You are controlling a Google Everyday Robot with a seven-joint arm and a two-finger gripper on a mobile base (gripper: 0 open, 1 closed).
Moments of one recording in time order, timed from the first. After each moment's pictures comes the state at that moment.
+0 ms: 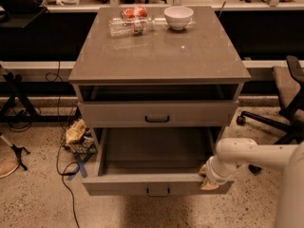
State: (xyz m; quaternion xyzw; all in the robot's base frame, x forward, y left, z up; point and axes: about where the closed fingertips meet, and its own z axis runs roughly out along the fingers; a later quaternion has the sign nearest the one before) arm 0.495 -0.221 0.411 -0.69 0.72 0.07 0.09
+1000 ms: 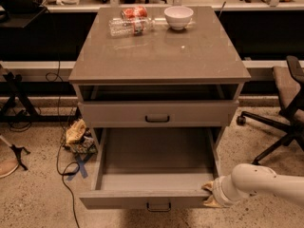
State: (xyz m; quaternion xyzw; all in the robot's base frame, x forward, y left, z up) arm 0.432 -0.222 0.404 -0.67 0.72 0.08 0.16
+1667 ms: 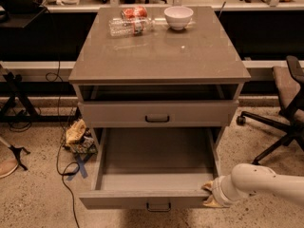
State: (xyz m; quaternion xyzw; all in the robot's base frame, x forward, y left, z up) arm 0.431 -0.221 0.402 -0.67 0.72 0.08 0.16
